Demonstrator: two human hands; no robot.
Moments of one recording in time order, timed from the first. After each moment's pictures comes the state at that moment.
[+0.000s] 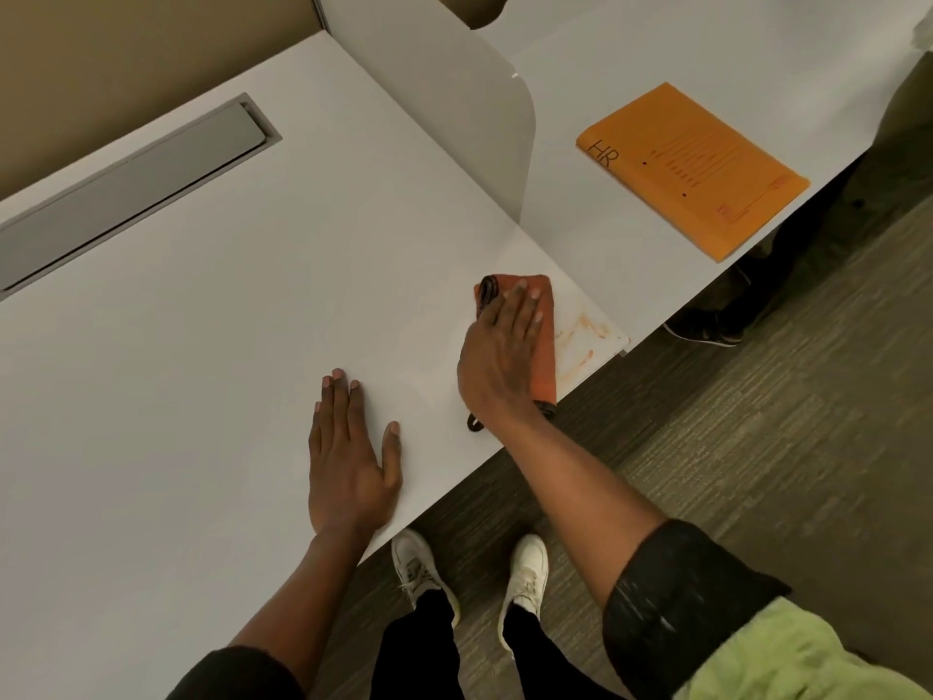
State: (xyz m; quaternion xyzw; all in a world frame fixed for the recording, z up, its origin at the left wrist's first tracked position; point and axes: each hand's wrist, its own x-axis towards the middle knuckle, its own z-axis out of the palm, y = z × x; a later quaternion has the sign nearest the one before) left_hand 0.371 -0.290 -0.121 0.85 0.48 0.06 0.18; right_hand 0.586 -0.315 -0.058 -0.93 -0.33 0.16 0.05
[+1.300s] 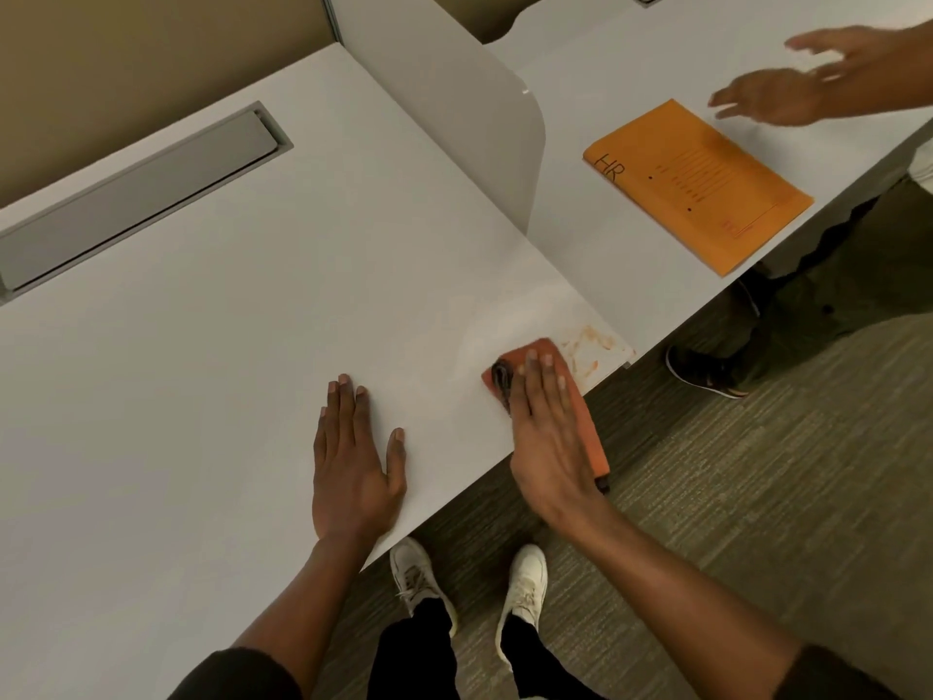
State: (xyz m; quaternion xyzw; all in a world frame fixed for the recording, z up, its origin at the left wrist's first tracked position) left_hand 0.374 -0.291 -0.110 0.86 0.48 0.05 0.18; right_hand 0.575 -0.422 -0.073 -0.87 -0.47 0.16 0.05
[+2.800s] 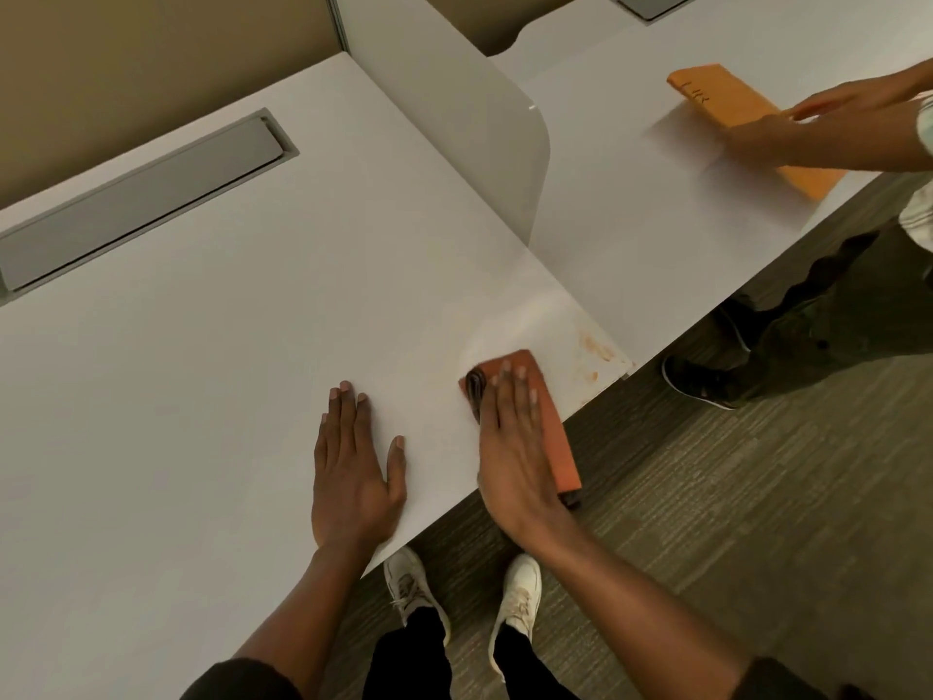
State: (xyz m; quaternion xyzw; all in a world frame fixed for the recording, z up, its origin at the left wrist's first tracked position) left_hand 0.372 -0.291 -0.115 0.86 0.48 0.04 0.18; right_hand 0.545 -0.399 -0.081 -0.86 -0.47 0.17 0.09
